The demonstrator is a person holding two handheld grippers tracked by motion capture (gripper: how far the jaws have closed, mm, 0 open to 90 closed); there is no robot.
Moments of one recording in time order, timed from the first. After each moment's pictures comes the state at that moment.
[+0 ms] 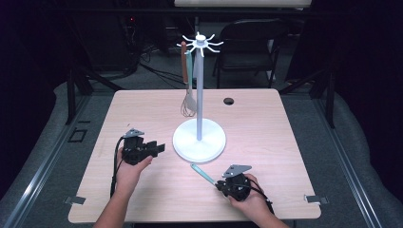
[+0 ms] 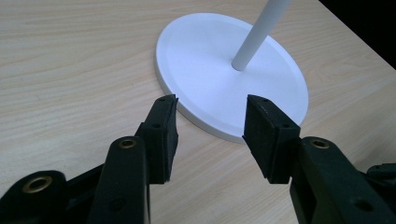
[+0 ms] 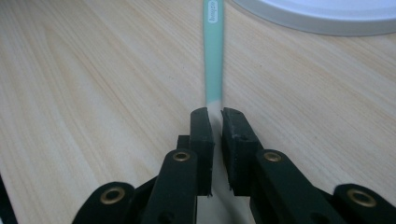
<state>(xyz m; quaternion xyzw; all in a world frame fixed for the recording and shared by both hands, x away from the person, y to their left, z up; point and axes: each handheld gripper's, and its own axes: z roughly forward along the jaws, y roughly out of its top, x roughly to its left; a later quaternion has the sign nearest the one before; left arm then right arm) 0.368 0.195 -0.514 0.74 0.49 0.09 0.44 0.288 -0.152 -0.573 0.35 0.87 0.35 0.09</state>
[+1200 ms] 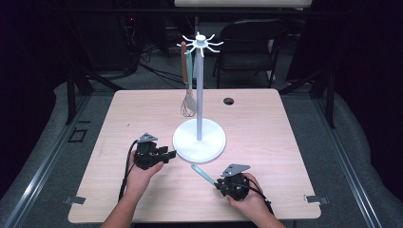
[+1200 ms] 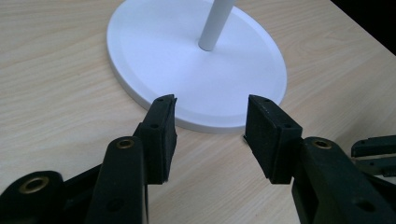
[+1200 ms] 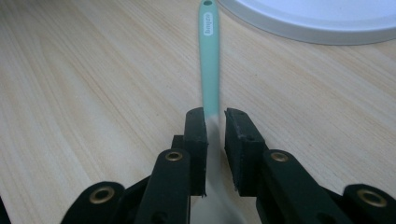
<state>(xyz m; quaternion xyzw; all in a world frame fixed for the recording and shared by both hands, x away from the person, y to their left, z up) 0.362 0.161 -0.528 0.77 0.46 0.07 0.43 0.288 -0.146 -0.569 0.36 0.86 0.35 0.11</state>
